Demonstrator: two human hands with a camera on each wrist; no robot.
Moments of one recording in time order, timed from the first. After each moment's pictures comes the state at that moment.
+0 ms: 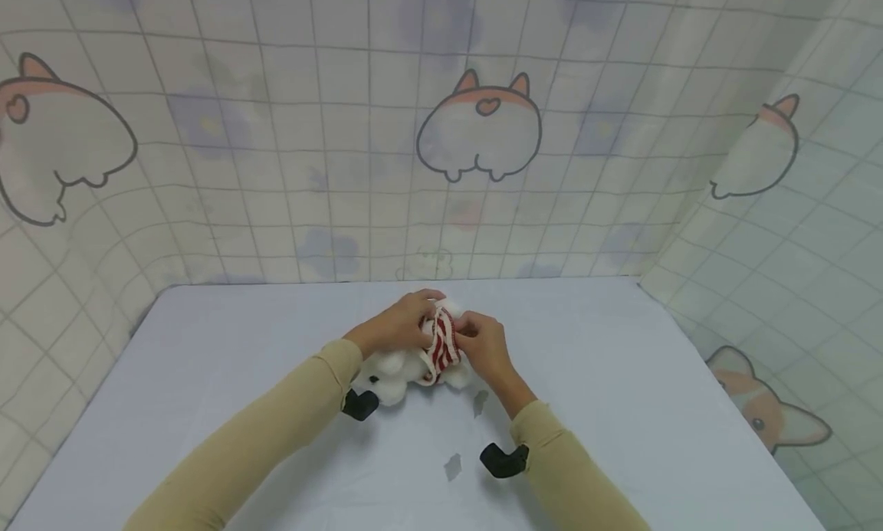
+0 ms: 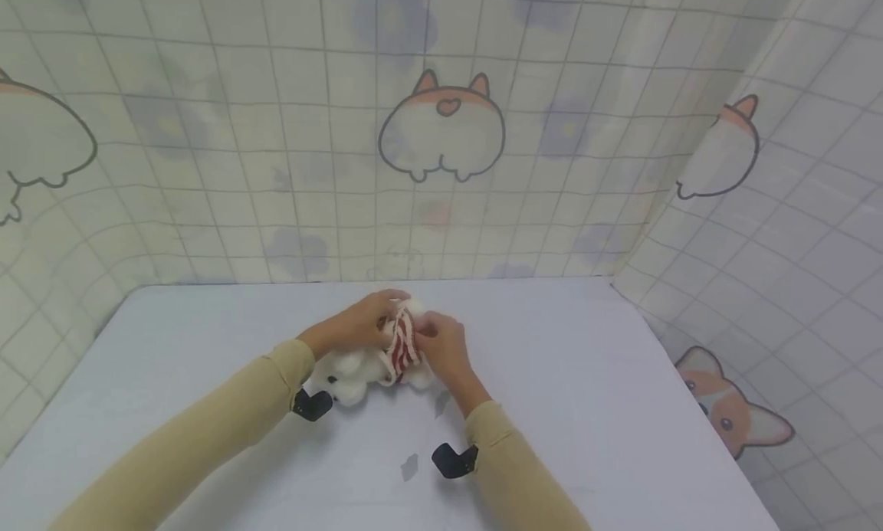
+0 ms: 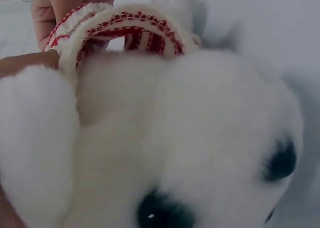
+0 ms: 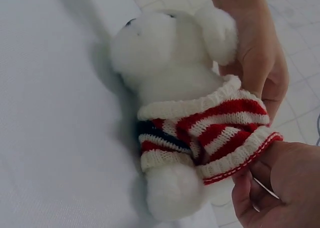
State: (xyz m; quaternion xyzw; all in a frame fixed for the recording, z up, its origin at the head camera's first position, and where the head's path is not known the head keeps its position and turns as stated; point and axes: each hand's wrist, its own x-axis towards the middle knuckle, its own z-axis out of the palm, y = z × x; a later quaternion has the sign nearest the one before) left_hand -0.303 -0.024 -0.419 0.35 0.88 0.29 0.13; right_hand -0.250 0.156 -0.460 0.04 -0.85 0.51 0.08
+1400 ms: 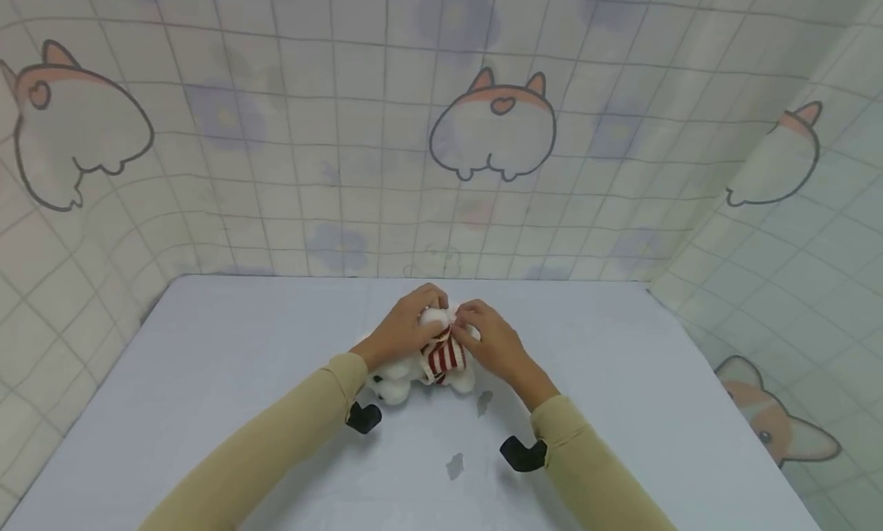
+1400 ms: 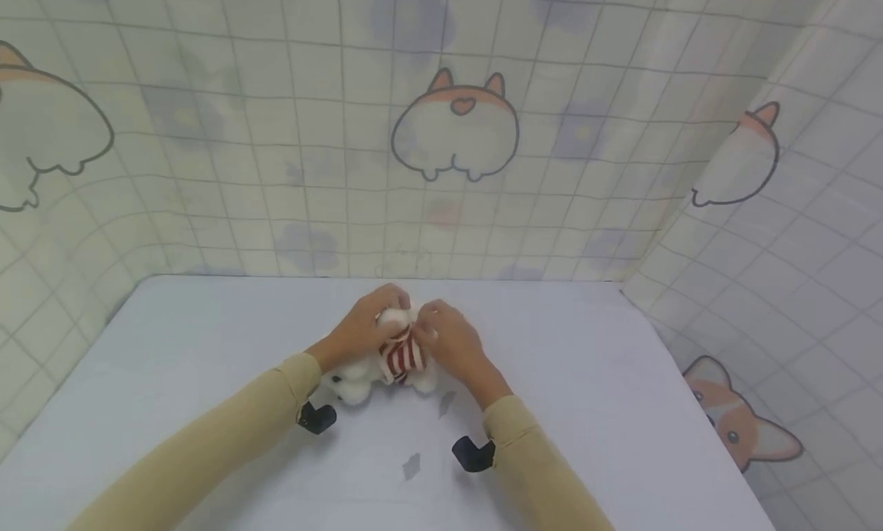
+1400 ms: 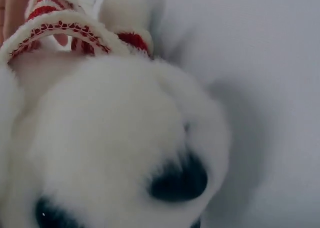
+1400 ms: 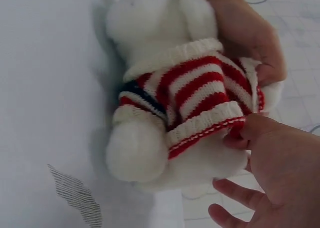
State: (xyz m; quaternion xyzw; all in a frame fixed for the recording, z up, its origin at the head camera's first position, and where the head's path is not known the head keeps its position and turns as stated) left_hand -0.291 -0.027 -0.447 0.34 0.82 0.45 -0.03; right_hand -0.247 0.163 -0.434 0.16 -0.94 0.29 0.05
